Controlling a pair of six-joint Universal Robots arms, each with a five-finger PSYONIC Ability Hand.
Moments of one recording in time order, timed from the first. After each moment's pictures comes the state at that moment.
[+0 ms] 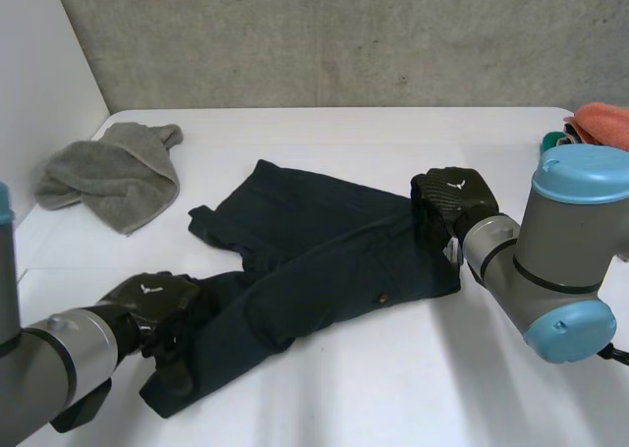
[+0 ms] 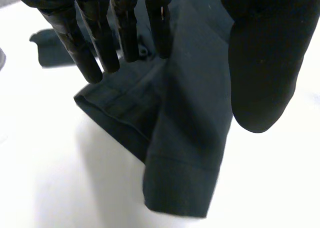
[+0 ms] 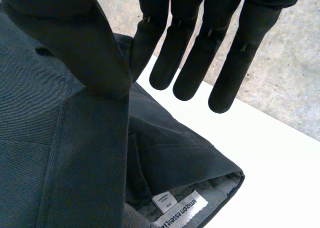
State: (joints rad) left arm 4.35 -1.65 -1.83 2.78 -1.46 3.37; right arm 1.99 -1.05 1.45 -0.16 1.49 2.98; left_hand 0.43 0.42 0.43 0.41 0.24; right_hand 1.15 1.19 1.19 1.20 0.98
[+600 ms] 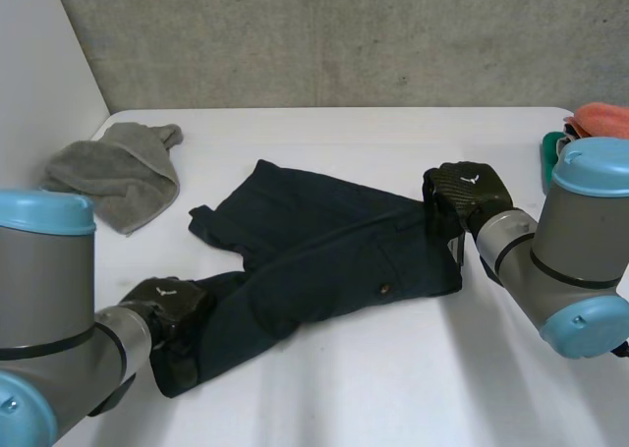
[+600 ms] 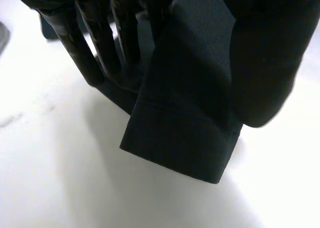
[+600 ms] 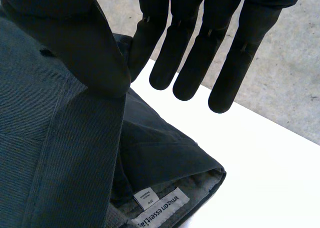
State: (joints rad) left arm 4.28 -1.86 -1.75 2.88 -1.61 3.38; right arm 1.95 -1.08 1.47 -0.15 1.46 2.98; left_hand 0.46 0.46 0.45 0.46 0.28; right_hand 1.15 1.19 1.19 1.20 0.98
